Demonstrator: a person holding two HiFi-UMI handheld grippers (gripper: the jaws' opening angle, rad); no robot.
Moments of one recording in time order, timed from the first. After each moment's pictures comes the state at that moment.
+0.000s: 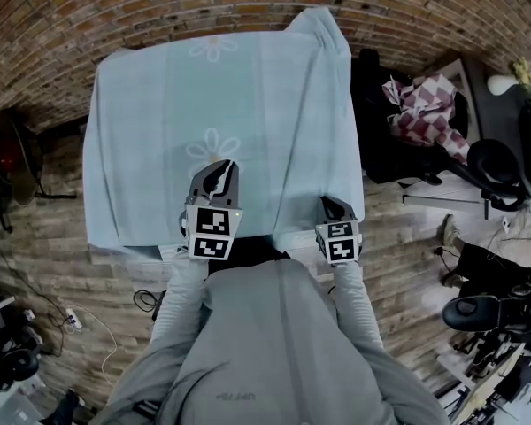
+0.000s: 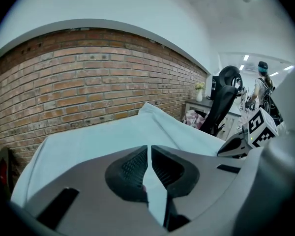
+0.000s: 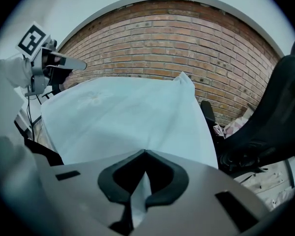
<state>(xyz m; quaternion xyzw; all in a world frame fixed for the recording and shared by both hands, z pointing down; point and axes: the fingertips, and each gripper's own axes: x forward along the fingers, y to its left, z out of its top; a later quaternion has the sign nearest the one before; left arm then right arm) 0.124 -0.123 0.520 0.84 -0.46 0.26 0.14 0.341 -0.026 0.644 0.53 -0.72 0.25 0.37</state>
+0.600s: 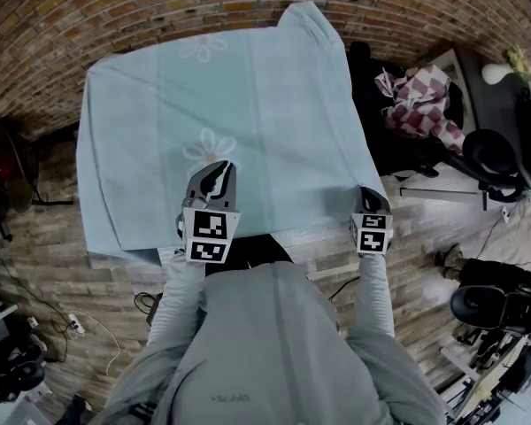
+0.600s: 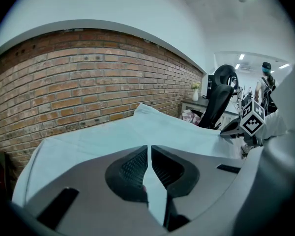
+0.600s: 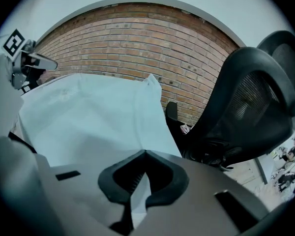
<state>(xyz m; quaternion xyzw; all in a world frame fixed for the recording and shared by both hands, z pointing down) 0.141 -0.117 0.519 0.85 -0.44 0.26 0.13 0.472 -0.027 0.624 0.62 -0.64 0.21 0.39</state>
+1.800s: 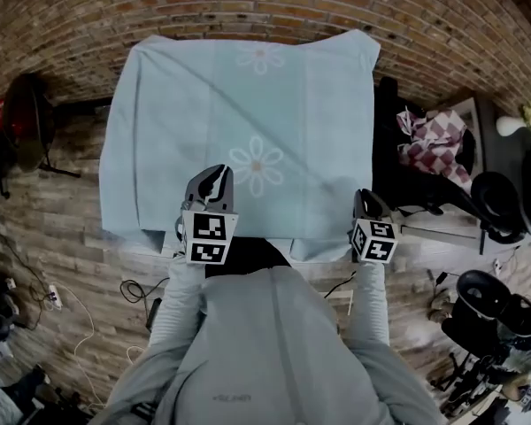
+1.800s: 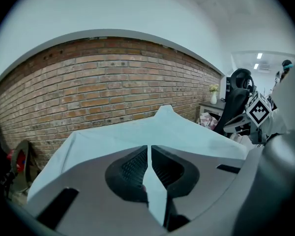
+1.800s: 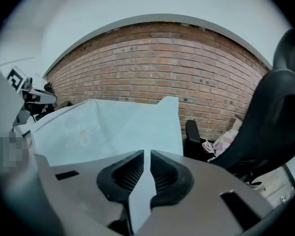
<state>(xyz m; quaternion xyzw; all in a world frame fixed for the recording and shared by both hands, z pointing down) 0.075 -0.103 0.507 0.80 -0.53 0.24 0.13 0.411 -0.077 0.580 0.60 -0.72 0.21 0.28</state>
